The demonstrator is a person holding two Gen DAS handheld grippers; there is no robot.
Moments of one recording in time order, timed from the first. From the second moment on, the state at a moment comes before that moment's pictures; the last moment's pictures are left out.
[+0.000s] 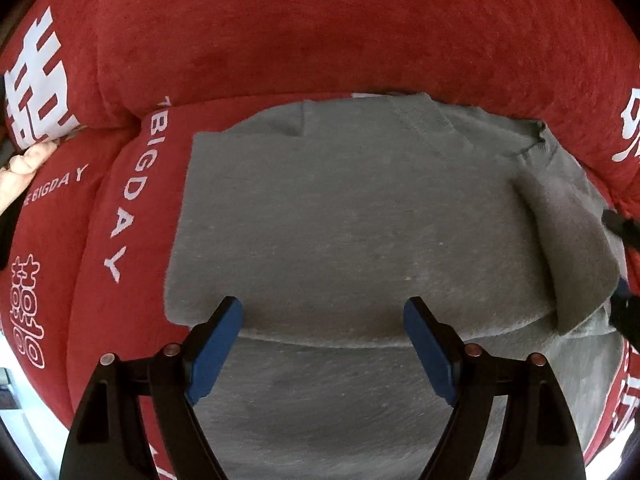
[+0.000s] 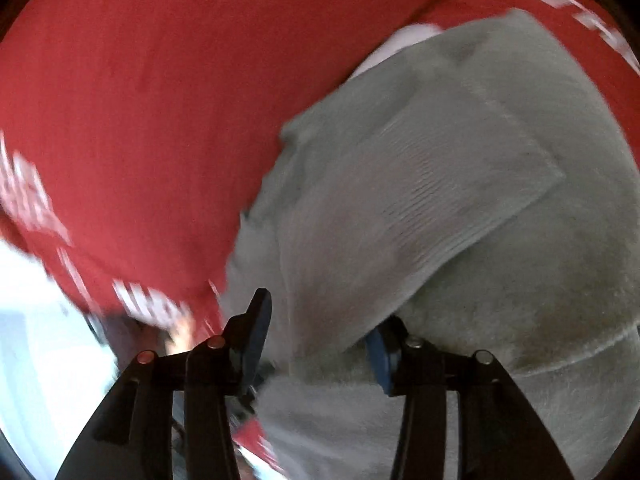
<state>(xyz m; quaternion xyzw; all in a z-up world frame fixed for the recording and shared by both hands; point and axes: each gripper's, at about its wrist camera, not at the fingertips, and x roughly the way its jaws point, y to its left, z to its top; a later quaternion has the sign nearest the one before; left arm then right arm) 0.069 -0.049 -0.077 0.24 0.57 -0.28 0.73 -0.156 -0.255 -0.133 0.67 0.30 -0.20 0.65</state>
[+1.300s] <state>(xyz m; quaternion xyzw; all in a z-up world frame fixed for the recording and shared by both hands) 0.122 -0.030 -0.082 0.04 0.64 -0.39 0.66 -0.237 -0.232 -0.127 0.67 0.33 -0.28 0.60</state>
